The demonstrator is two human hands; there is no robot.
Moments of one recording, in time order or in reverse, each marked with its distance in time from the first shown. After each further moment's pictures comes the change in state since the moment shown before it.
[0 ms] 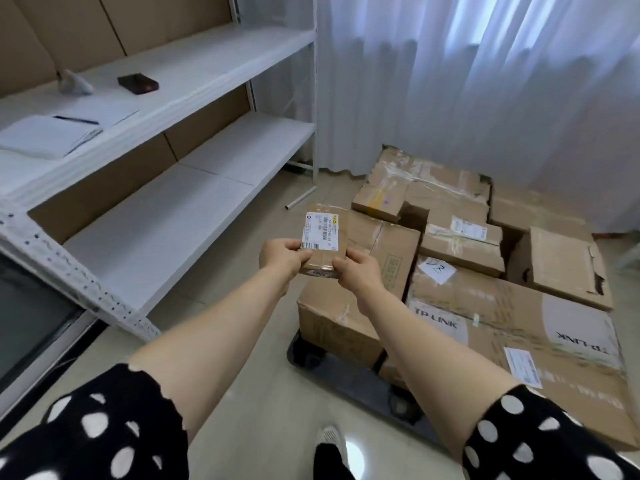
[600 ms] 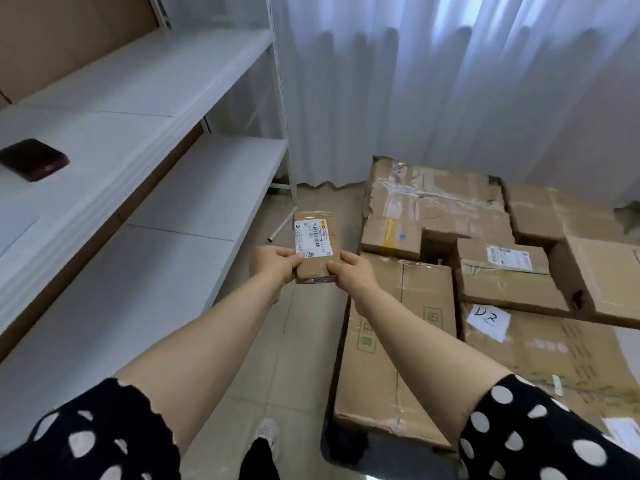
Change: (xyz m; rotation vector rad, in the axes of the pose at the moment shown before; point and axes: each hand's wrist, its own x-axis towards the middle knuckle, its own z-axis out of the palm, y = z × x) left_hand 0.333 0.103 -0.006 0.056 -0.109 -0.057; right_hand 0.297 -0.097 0.120 0.042 0.112 0.052
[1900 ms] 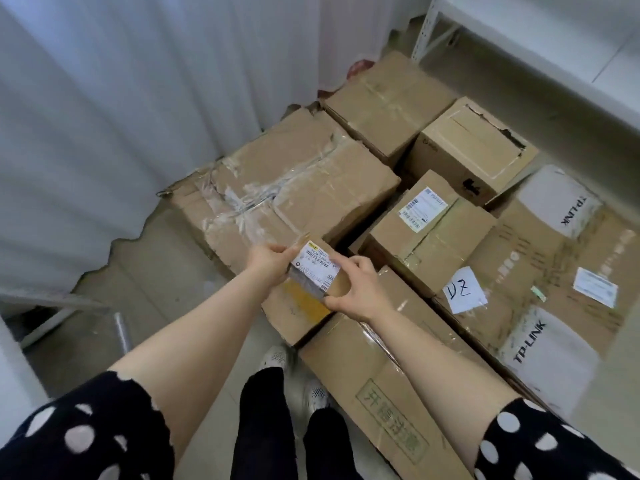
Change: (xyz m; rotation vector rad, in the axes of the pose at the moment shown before) left_hand 0.368 0.138 0.418 0.765 -0.893 0.008; right_hand 0.370 0.013 -0.173 -0.286 0.591 0.397
